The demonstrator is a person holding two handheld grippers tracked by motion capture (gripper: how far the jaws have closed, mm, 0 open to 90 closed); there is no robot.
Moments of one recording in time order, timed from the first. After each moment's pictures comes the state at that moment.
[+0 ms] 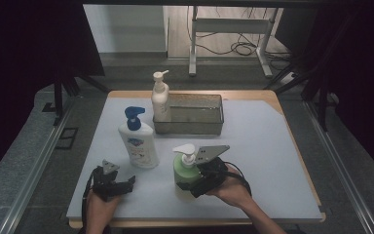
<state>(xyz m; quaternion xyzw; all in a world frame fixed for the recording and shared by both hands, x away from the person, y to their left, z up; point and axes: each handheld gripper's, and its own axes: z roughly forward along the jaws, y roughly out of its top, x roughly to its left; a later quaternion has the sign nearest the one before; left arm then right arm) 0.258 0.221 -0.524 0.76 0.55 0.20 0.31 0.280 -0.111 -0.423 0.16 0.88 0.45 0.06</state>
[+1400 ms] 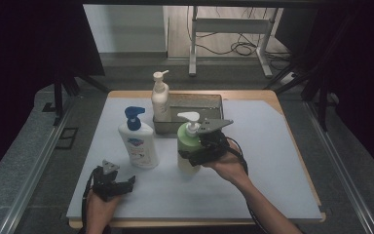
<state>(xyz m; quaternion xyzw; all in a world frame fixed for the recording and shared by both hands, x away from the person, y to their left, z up) 0.258 0.221 -0.525 0.76 0.54 0.20 0.31 0.330 -0.111 -0.388 0.25 0.85 0.45 0.13</state>
